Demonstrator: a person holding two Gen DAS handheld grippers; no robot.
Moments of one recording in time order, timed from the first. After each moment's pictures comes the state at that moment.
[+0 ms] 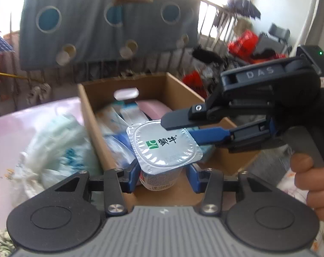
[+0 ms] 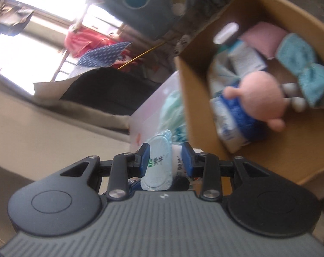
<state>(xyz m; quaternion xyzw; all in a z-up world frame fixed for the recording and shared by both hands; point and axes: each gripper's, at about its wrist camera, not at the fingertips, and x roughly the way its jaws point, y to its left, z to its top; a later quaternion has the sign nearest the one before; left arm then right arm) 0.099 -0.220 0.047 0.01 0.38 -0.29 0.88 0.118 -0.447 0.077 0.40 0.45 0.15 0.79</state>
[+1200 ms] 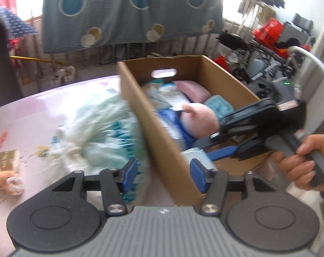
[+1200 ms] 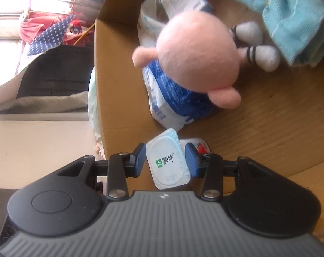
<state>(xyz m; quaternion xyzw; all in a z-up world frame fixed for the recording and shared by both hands) 0.104 -0.140 0.037 0.02 0.42 -0.21 0.88 0.180 -0.442 -0.047 0.41 0.56 0.12 0.70</state>
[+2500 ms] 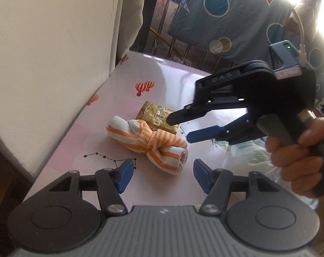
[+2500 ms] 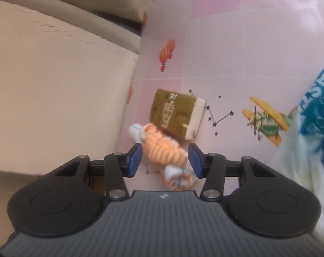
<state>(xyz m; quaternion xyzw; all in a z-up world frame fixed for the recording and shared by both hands) 0.138 0.132 -0.056 -0.15 0.42 0.04 0.90 0.344 -0.021 -0.087 0.19 0.65 0.30 0.67</state>
